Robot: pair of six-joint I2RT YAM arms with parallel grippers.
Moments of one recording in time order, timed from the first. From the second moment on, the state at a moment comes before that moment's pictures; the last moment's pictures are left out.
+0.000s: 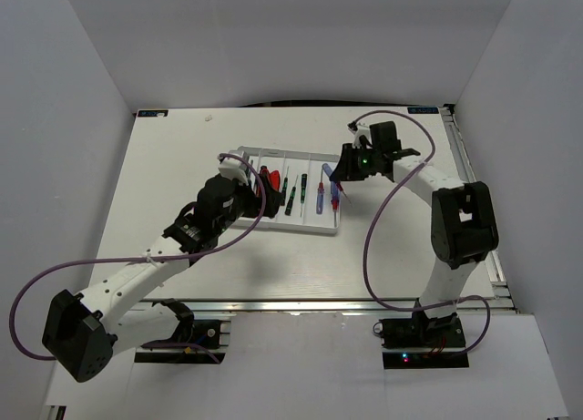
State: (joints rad) left arm -0.65 1.06 0.75 -0.02 -0.11 -0.47; right arm 0.27 1.81 1.27 -0.25 -0.56 0.18
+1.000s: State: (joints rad) left arm -0.65 0.98 0.73 -0.03 -0.12 -0.49; right arm 0.36 1.95 1.34 -0.26 -0.56 0.18
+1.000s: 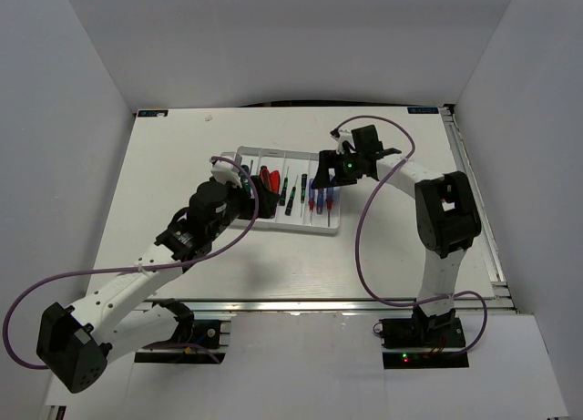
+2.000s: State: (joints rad) left arm -0.65 1.03 0.88 -0.04 -0.09 -0.41; right arm 0.20 1.41 1.39 -0.44 -0.44 -0.35
